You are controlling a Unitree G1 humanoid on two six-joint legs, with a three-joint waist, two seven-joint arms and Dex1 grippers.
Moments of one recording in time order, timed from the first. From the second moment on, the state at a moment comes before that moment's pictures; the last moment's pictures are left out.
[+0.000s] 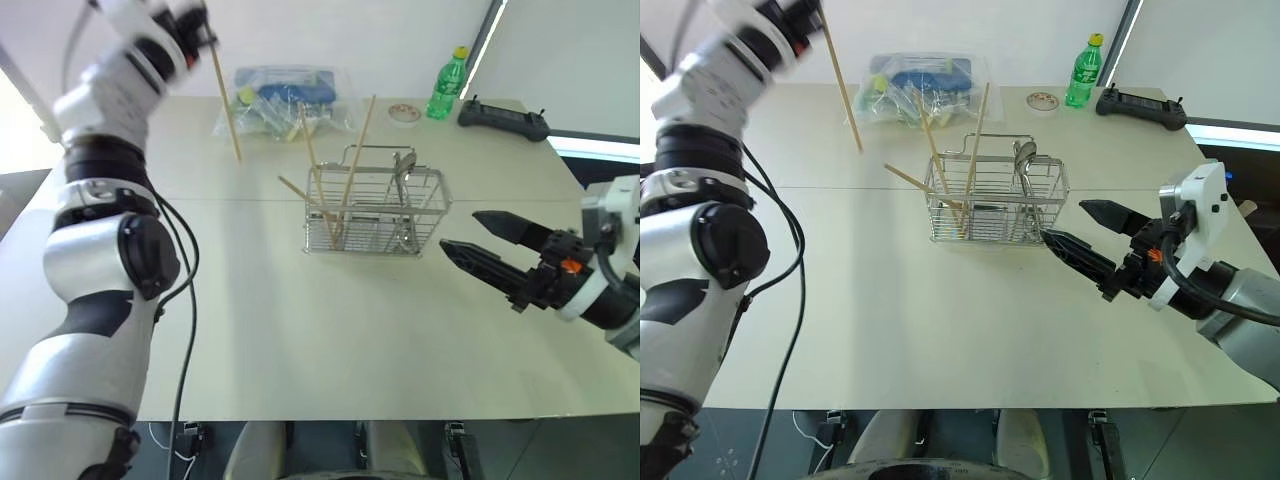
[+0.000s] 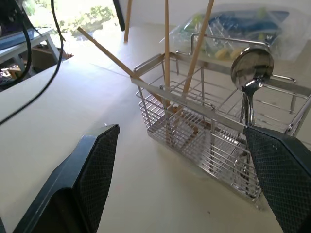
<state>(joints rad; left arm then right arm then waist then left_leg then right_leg) -1.49 0.44 0.46 0.85 -0.43 0.36 -0.46 0.09 -1.00 -0.62 -0.74 1.46 0.80 0.26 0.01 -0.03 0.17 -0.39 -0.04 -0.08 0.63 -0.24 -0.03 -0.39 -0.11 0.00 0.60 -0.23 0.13</state>
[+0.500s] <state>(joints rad) -1.20 0.15 0.20 0.42 -0.48 0.39 -0.54 0.13 -1.01 -0.68 -0.75 1.52 0.80 0.20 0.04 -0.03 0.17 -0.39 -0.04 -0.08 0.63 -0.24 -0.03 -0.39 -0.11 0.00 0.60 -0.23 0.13</state>
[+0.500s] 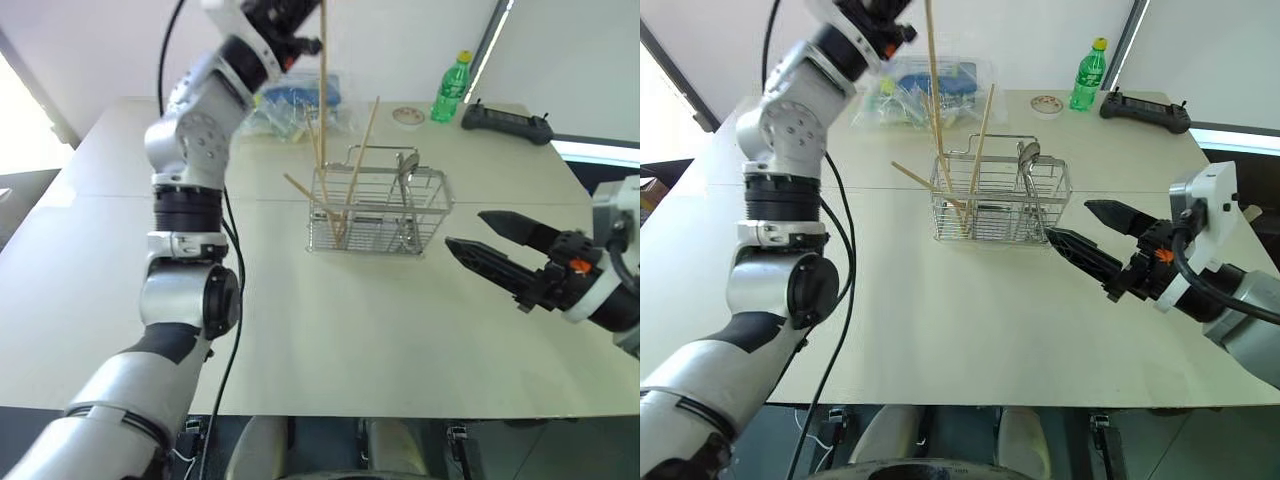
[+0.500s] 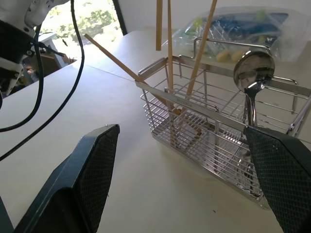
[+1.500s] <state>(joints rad) -0.90 0.94 -0.10 0.31 -0.42 0.35 -1.58 0.18 -1.05 -0.79 -0.63 1.39 0.81 0.42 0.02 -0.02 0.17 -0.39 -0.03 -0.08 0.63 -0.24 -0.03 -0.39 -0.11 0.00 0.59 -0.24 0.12</state>
